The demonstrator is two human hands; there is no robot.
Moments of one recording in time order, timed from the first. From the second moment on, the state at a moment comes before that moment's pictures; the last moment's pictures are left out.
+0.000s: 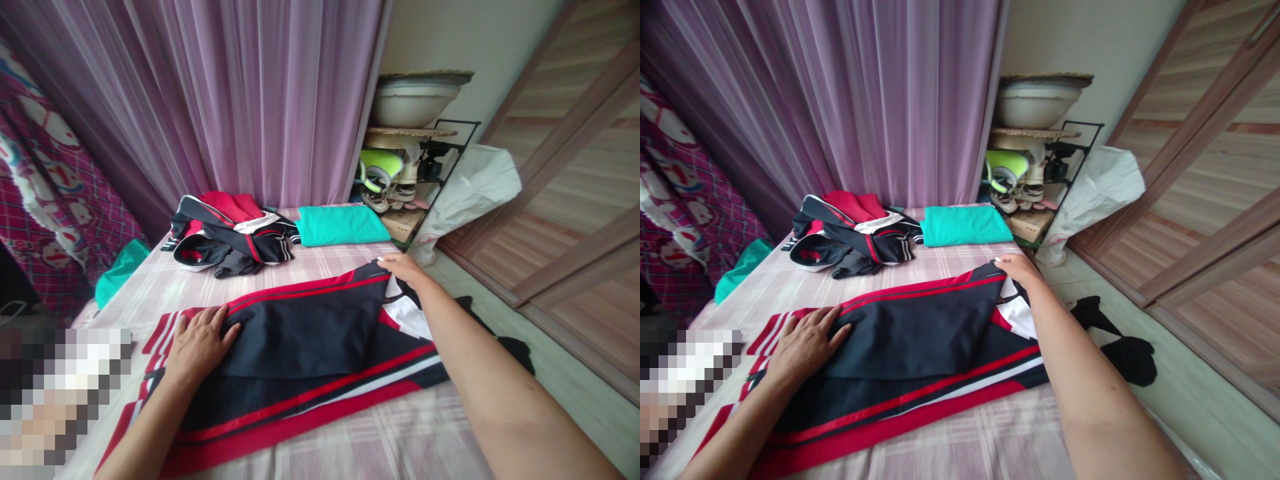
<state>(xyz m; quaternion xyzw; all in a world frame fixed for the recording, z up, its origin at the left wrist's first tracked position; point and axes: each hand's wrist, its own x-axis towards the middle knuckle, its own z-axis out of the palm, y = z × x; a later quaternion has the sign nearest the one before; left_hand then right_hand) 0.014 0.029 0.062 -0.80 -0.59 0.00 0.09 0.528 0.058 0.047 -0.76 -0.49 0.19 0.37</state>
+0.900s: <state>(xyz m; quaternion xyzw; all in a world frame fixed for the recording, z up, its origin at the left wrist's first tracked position) 0.013 0.029 0.059 -0.80 -0.60 -0.02 0.08 0.485 0.041 0.074 -0.82 -0.55 -0.08 0.17</state>
